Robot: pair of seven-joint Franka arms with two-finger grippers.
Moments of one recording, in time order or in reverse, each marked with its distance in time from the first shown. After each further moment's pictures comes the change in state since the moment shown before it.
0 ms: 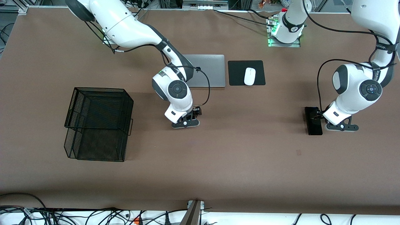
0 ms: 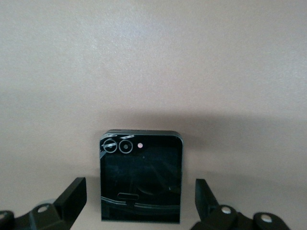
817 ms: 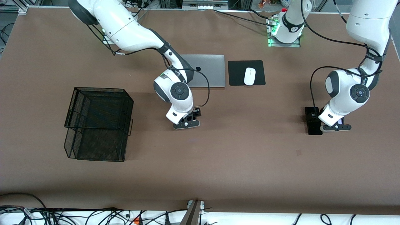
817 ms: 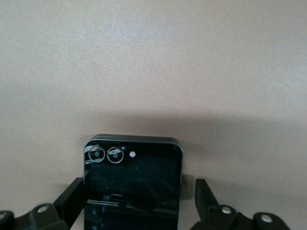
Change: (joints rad) left arm 0.072 0.101 -0.048 -0.031 -0.022 0.143 -0.028; right arm 0.010 0.036 -0.009 0.000 -0.047 0.035 0.000
